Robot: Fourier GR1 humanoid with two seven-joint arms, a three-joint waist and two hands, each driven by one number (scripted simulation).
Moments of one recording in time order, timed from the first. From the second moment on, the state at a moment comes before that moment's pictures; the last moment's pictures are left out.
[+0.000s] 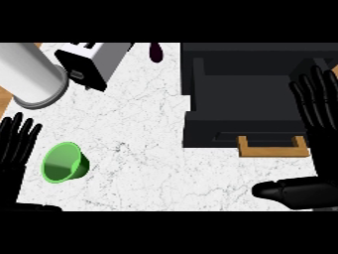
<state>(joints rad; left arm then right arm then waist) 0.16 0.11 0.21 -1.83 0.28 -0.30 -0.10 -0.10 -0.08 -0.02 -2.03 -0.11 0.09 0.10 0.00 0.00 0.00</state>
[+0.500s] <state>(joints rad) 0.11 0.13 0.27 -1.59 0.20 -0.31 -0.24 -0.09 -0.07 -0.02 -2.06 -0.11 0.09 0.13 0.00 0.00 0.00</state>
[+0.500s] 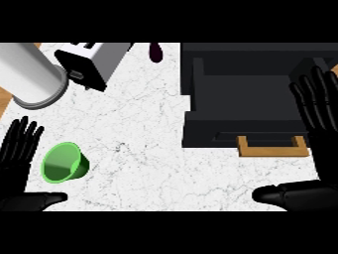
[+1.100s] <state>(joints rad) 0.05 0.17 0.30 -1.26 0.13 -0.36 -0.46 -0.09 -0.07 -0.02 -2.08 -0.12 0.09 0.16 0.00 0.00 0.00</state>
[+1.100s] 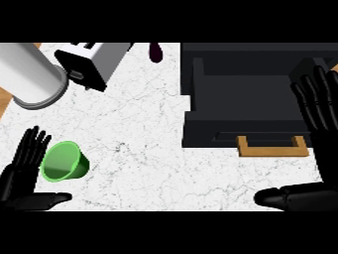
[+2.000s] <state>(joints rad) -0.11 0.25 0.32 -0.80 0.08 -0.36 -0.73 -0.10 -0.08 -0.03 -2.08 -0.14 0.11 0.17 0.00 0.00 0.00</state>
